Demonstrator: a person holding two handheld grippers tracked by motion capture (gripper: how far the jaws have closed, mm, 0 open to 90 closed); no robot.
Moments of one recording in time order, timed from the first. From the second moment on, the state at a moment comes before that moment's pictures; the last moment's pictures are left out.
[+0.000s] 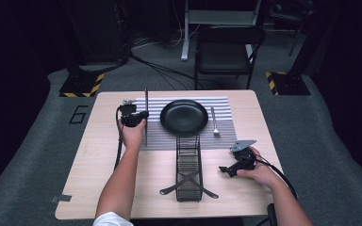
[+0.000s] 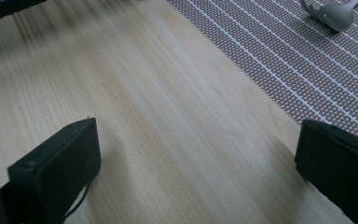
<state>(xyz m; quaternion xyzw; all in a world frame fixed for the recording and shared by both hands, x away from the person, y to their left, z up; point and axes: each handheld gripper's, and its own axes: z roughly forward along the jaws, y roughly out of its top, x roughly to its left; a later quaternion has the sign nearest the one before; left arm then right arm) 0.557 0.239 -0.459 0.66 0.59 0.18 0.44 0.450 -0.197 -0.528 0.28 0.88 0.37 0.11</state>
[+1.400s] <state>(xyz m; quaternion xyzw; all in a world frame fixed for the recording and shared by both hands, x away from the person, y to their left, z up) 0.584 0.223 -0.511 0.61 0.65 0.22 0.40 0.450 -0.197 -0.528 0.27 0.88 0.37 0.11</state>
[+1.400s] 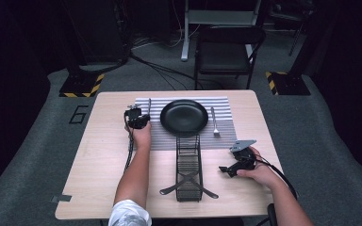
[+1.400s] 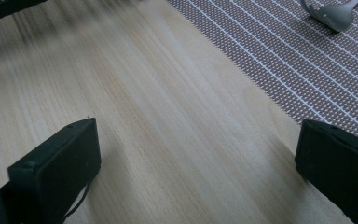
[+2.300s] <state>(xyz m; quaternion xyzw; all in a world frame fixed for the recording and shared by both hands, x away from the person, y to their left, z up) 0.601 0.214 -0.525 0.60 0.67 0.21 0.39 0.450 -0.197 -0.528 0.27 0.88 0.37 0.11</state>
